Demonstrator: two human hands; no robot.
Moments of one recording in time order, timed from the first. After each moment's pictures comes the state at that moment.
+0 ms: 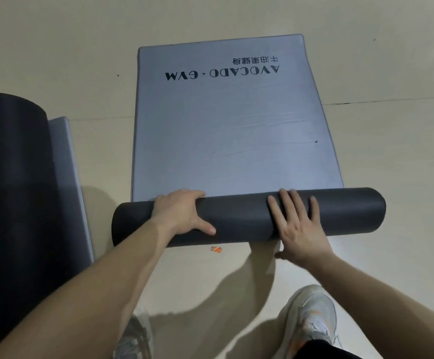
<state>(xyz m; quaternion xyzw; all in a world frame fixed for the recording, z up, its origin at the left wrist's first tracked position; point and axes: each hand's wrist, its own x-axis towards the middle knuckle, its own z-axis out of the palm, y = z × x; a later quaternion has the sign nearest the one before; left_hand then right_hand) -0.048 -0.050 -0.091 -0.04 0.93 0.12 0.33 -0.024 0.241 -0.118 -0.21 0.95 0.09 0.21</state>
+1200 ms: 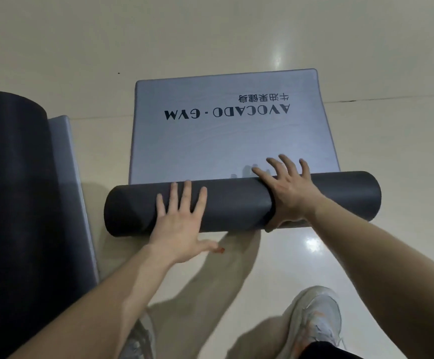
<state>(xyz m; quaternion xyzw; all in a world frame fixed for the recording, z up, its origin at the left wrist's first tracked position) -0.007 -0.049 -0.092 0.04 0.96 -0.01 0.28 -0.113 0.207 -0.087 -0.25 0.93 0.07 0.27</state>
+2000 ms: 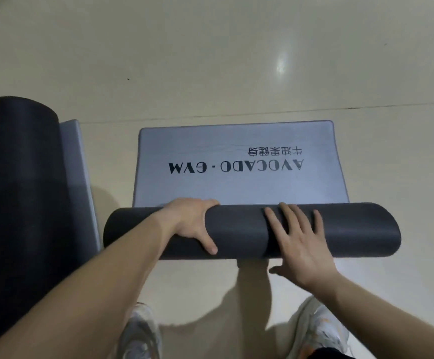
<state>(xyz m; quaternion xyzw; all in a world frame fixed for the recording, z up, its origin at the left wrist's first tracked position) -0.061 -0.062 -0.082 0.06 0.88 0.11 0.46 -0.005 0.213 -0.095 -0.22 0.95 0.04 0.21</state>
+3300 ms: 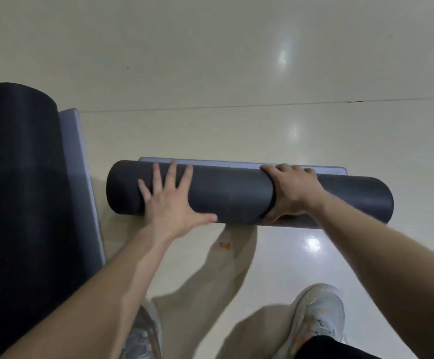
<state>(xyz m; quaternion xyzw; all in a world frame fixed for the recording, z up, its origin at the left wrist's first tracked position) -0.025 -0.077 -0.079 -0.10 0.97 0.06 0.20 -0.117 0.185 -0.073 -0.17 0.93 0.01 0.32</state>
